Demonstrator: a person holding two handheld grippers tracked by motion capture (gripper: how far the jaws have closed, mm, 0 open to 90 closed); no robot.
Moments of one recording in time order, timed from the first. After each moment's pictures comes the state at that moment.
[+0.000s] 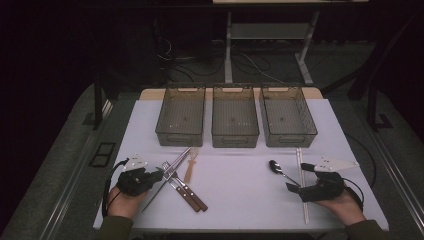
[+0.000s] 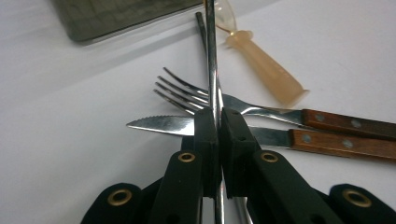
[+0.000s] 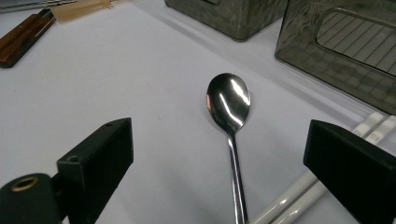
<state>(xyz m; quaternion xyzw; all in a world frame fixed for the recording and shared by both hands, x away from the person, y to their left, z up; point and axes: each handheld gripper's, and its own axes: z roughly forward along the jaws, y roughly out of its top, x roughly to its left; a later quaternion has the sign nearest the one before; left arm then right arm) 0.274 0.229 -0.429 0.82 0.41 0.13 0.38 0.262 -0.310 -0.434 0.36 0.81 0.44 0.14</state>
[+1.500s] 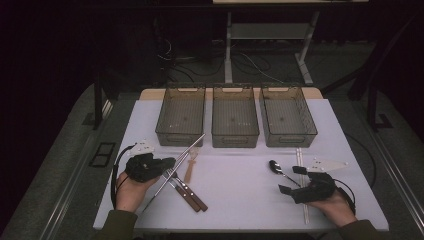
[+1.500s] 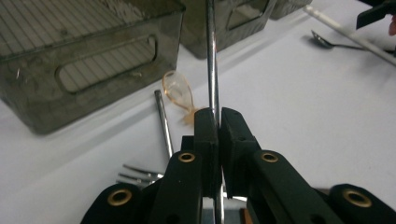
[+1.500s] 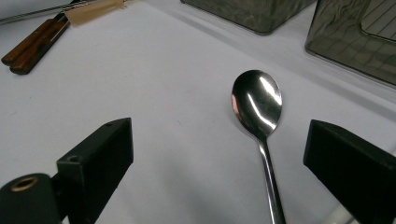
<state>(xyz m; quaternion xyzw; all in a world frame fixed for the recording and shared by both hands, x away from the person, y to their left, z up) 0.298 0.203 -0.392 0.81 0.37 0.10 0.45 0.265 -0.295 -0.446 0.36 0.81 0.45 0.10</state>
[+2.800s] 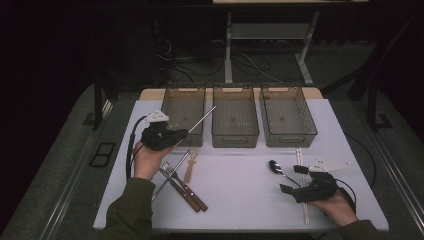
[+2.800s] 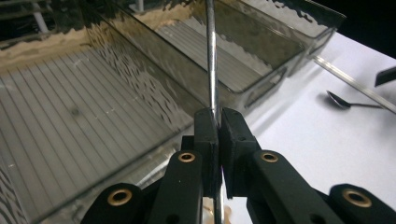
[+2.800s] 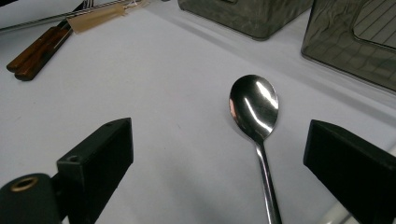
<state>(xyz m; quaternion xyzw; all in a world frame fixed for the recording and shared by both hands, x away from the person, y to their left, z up) 0.370 0.169 -0.361 0.80 0.36 0.12 0.47 0.265 -0.298 -0.444 0.37 0.80 0.46 0.10</state>
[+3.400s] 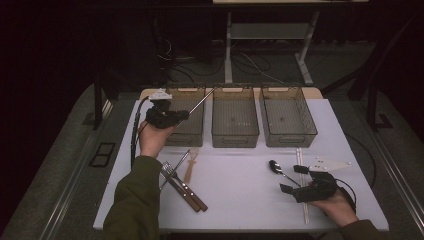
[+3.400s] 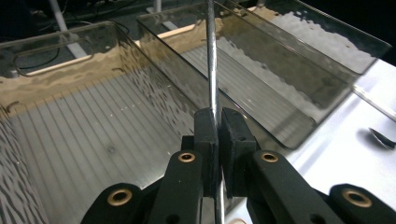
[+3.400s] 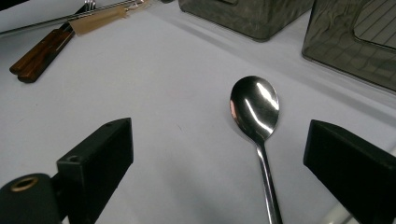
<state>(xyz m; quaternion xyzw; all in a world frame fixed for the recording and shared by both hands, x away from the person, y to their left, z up) 0.428 0.164 -0.347 0.79 0.39 0.13 0.46 0.266 -0.299 -0.444 0.37 0.80 0.46 0.10</state>
